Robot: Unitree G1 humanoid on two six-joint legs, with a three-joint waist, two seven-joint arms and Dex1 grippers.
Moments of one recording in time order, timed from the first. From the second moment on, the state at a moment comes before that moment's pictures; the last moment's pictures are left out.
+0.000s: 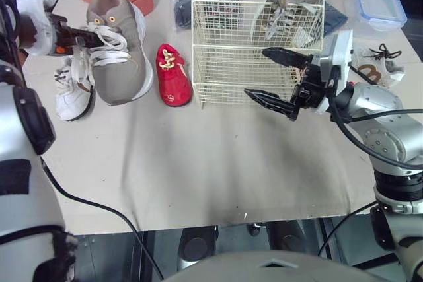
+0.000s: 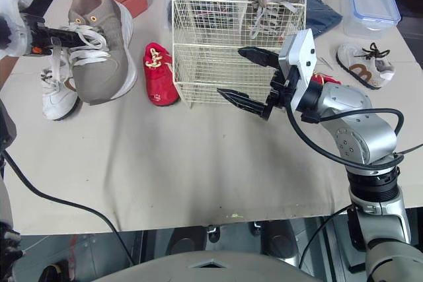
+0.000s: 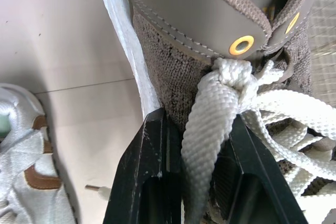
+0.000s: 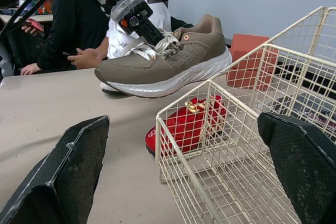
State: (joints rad) left arm -1.51 0.95 -0.07 1.16 0.11 1.03 -1.13; right arm -0.52 -0.48 0.03 -0.41 0.63 0.54 0.78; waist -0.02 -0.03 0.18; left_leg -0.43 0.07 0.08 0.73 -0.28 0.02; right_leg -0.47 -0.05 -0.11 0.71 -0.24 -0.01
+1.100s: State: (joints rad) left arm -1.32 0.35 0.35 0.48 -0.32 0.13 -0.53; right arm -0.58 -0.41 -0.13 -0.33 0.49 0.32 0.55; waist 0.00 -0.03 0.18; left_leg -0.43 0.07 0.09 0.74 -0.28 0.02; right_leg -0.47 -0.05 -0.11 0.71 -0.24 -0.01
